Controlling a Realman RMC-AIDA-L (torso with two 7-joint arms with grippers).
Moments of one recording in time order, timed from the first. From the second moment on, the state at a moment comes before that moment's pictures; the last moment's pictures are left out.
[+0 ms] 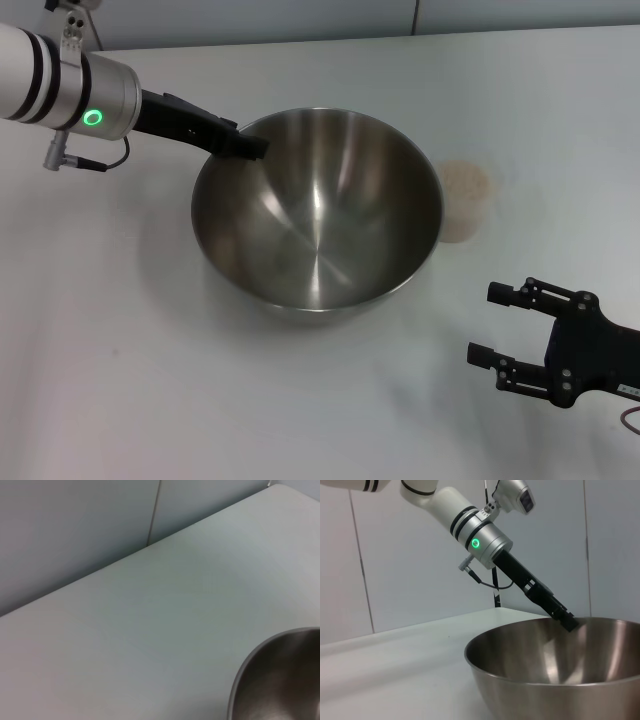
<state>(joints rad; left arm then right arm) -0.86 -2.07 1.00 0.73 2.38 1.14 -2.14 0.27 2.08 -0.42 -0.40 -2.08 -1.71 0.75</state>
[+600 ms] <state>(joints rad) -0.86 -2.07 1.00 0.74 2.38 1.14 -2.15 0.27 2.08 -0.42 -0.40 -2.08 -1.71 0.75</state>
